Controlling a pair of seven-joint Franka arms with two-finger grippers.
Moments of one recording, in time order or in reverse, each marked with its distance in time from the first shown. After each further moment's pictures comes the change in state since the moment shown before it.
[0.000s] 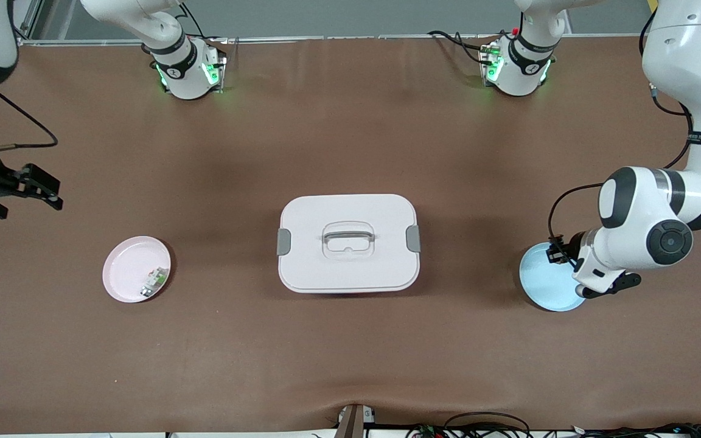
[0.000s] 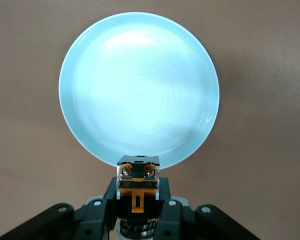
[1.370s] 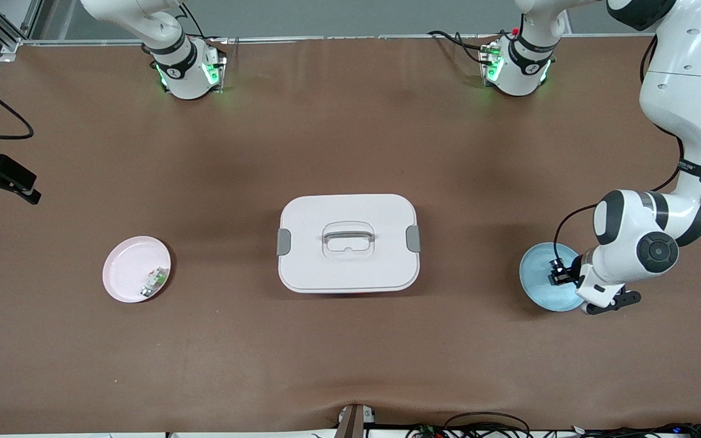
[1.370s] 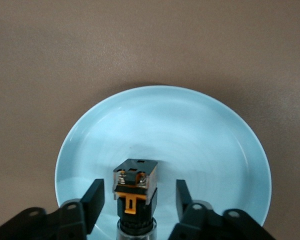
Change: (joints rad) left arm 0.063 0.145 0.000 0.013 0.116 0.272 0.000; right arm -0.013 0.008 0.011 0.086 0.000 -0.066 0.189
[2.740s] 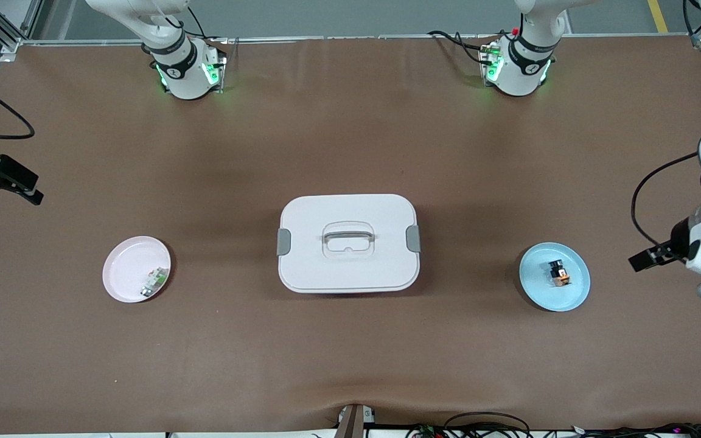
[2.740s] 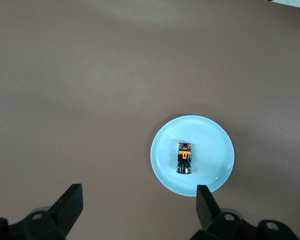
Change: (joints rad) left arm 0.012 -0.358 -0.009 0.188 0.001 -0.423 0.052; right arm -0.359 0.000 0.373 0.001 0.000 0.002 0.001
